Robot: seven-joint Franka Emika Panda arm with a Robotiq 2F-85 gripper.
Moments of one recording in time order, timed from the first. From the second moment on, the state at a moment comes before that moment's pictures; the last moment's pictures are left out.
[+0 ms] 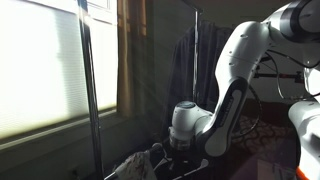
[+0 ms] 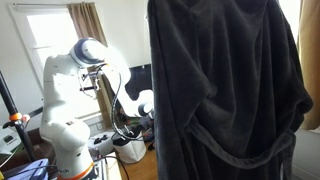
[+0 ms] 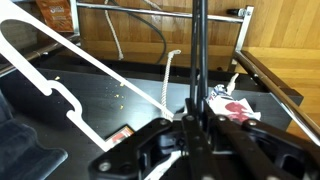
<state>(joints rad) 0.53 0.24 -0.21 -2.56 -0.20 2.93 0.49</state>
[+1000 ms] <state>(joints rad) 0.25 -0.30 0.12 -2.71 -0.02 2.38 0.36</state>
